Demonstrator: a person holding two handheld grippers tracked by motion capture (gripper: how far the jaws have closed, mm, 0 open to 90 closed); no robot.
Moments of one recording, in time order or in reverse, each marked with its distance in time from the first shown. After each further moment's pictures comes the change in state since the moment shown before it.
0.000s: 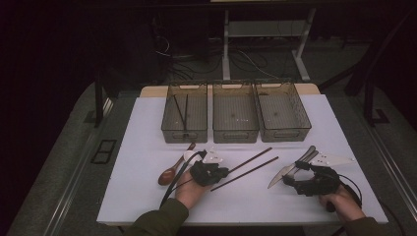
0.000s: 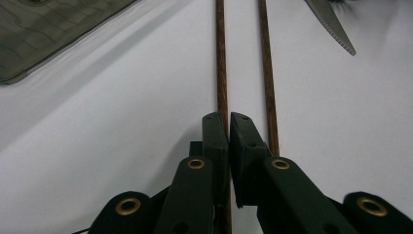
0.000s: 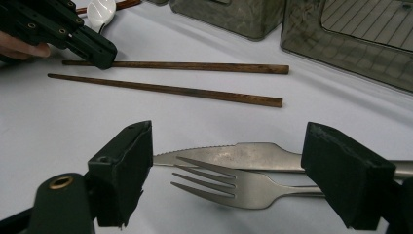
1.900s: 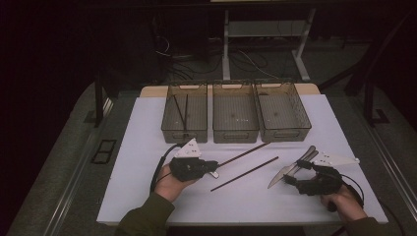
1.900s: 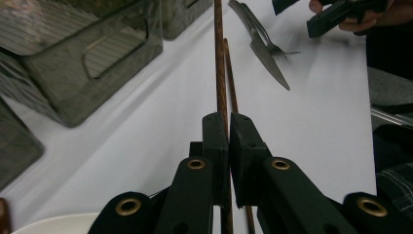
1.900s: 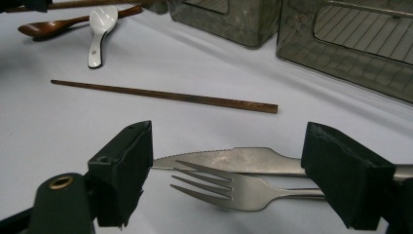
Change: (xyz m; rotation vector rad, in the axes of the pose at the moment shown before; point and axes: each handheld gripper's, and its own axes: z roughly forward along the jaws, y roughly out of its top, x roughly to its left) left arm 0.013 0.009 -0.073 -0.148 -0.091 0.055; right arm -0.001 0.001 -0.005 -0.024 -0.003 -0.003
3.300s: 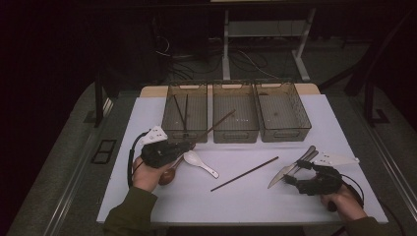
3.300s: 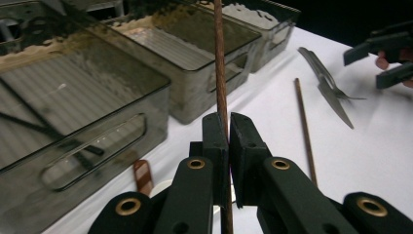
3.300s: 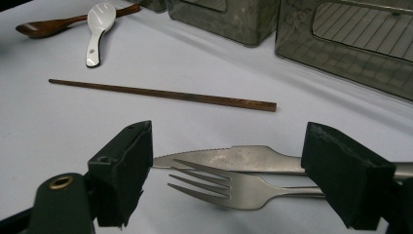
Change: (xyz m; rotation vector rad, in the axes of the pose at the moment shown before) left arm 0.044 -0.013 -0.059 -0.144 0.209 -0.149; right arm -0.001 -0.001 0.001 0.003 0.000 0.005
